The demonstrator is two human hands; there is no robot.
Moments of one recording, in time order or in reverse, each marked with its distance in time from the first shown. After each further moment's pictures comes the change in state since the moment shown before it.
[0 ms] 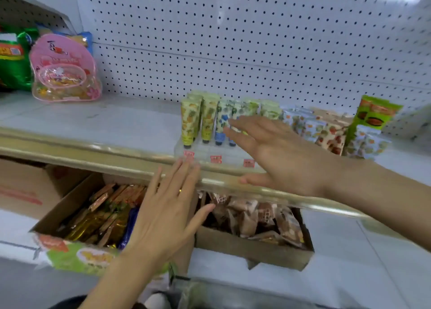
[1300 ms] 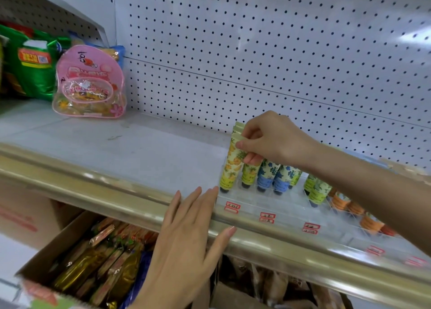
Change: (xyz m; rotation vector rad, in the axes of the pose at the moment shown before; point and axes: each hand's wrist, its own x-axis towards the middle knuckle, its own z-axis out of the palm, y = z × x) left_hand 0.039 -0.060 0.031 -0.344 0.063 -0.152; right_hand 0.165 0.005 -0.008 0.765 0.083 0.402
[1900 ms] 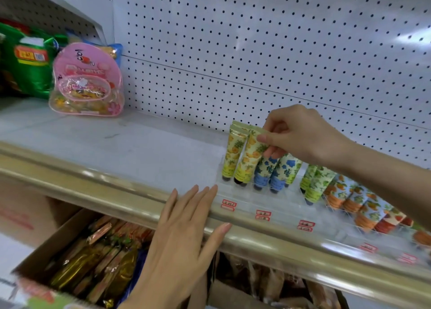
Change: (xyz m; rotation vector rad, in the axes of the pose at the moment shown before) left_hand -0.001 0.001 -0.002 -0.026 0.006 0.001; right_hand -0.018 0.019 -0.028 -0.069 0.100 -0.069
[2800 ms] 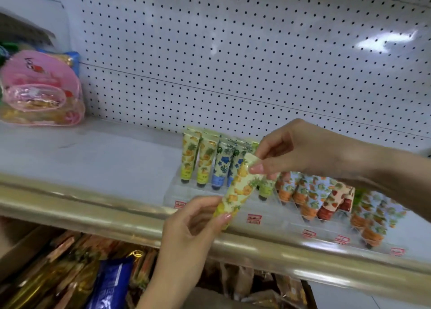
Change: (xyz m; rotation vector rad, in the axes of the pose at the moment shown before) left_hand 0.021 0.100 -0.001 -1.139 0.100 -0.313; right_hand -0.067 0.026 -0.061 0.252 -0.281 0.014
